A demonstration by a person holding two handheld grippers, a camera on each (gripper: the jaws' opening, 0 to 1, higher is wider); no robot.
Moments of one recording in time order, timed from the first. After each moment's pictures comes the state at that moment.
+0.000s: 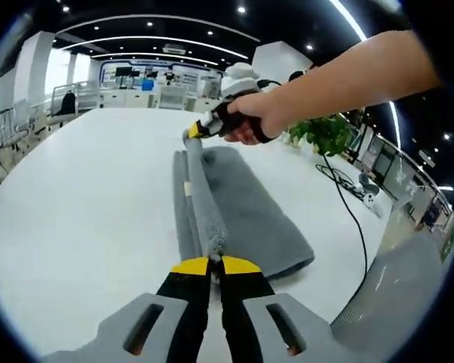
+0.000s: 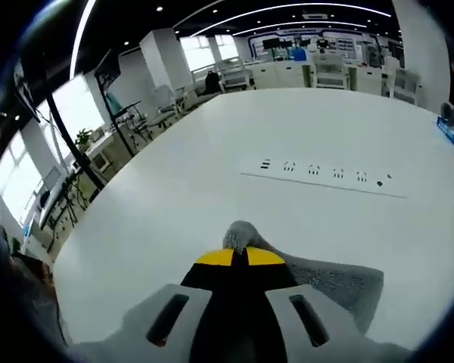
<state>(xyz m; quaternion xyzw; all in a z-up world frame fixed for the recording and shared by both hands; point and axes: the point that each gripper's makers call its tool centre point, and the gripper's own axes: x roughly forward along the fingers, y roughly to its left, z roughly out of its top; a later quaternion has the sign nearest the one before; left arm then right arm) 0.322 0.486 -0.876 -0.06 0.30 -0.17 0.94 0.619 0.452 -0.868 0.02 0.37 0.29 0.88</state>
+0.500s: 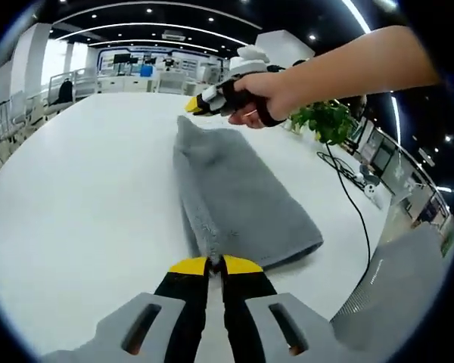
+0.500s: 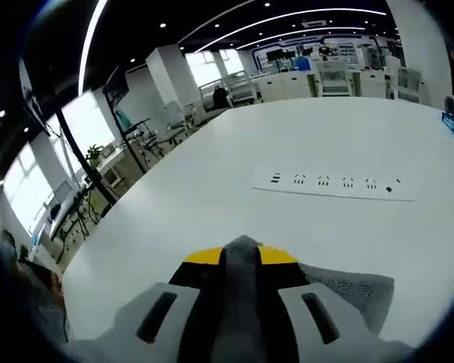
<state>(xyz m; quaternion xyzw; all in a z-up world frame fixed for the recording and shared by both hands) 0.315 0.491 -0.889 -0.06 0.33 -0.18 0.92 0.628 0.450 -0.848 0.06 0.33 0.32 0.89</state>
